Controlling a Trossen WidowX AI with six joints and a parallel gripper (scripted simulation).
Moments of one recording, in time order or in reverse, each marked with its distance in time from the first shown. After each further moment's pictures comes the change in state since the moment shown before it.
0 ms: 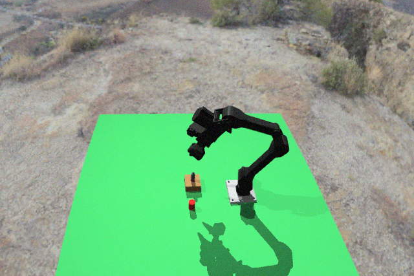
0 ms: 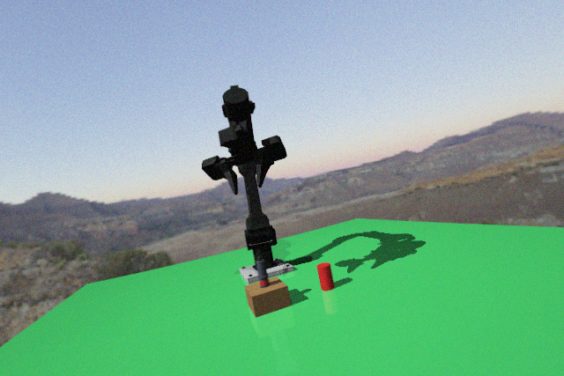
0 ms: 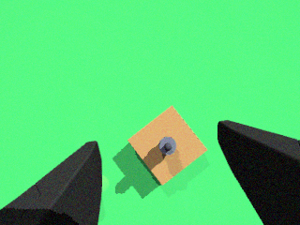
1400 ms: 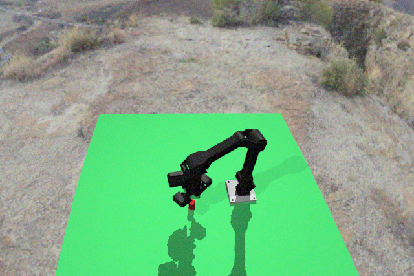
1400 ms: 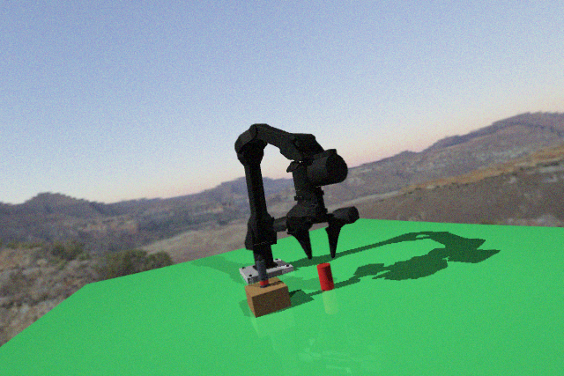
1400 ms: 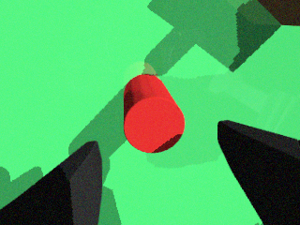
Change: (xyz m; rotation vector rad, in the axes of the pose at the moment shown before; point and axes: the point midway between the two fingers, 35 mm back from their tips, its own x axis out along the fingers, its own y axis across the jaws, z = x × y) arm 0.138 0.105 -0.128 0.314 0.488 -0.178
